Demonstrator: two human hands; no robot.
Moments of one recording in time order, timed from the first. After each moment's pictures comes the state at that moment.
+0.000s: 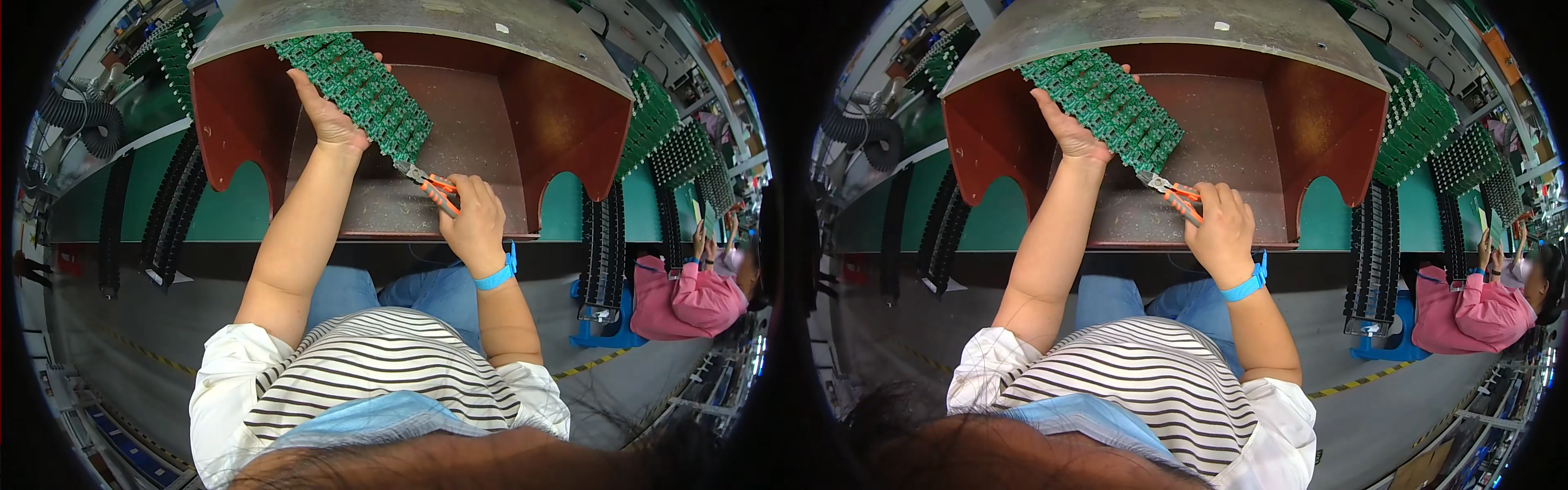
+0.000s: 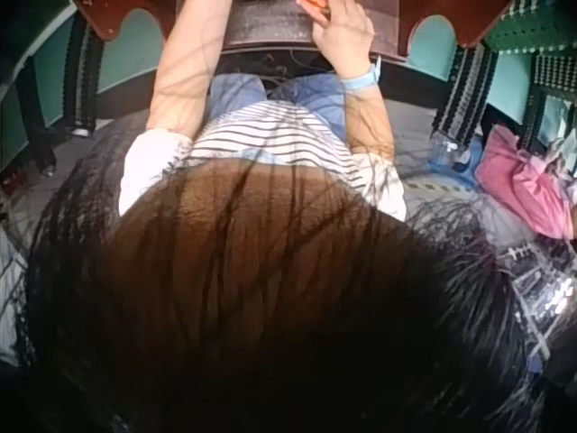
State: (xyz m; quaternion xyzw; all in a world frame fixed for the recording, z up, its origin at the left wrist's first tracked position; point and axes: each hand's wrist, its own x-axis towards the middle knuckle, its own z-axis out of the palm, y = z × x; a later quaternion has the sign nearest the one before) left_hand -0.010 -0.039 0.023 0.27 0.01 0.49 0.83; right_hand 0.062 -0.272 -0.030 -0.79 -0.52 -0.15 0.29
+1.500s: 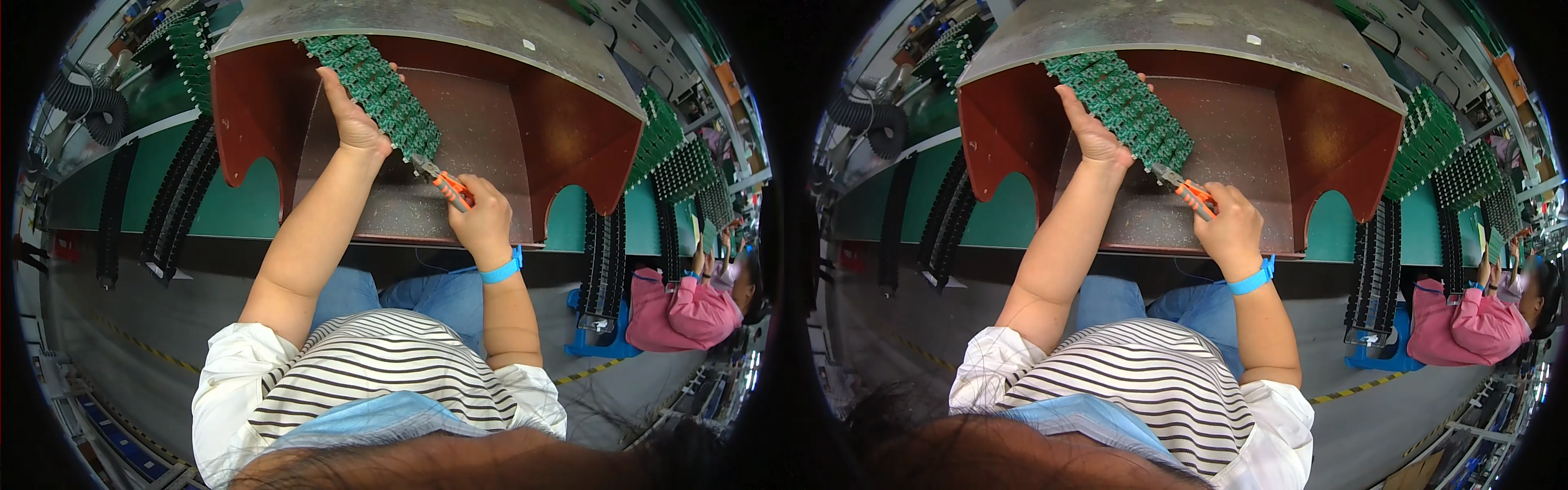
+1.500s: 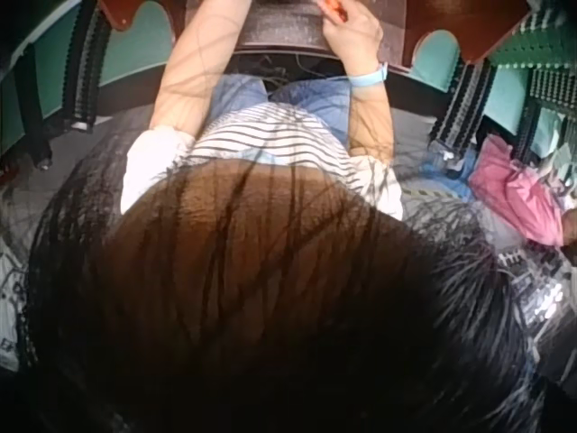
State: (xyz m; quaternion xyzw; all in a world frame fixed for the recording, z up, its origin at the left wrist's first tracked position) left_hand -0.009 -0.039 0.010 0.26 0.06 0.51 0.82; right_hand 0.066 -0.257 -0.021 -0.81 -0.48 -0.06 0.34
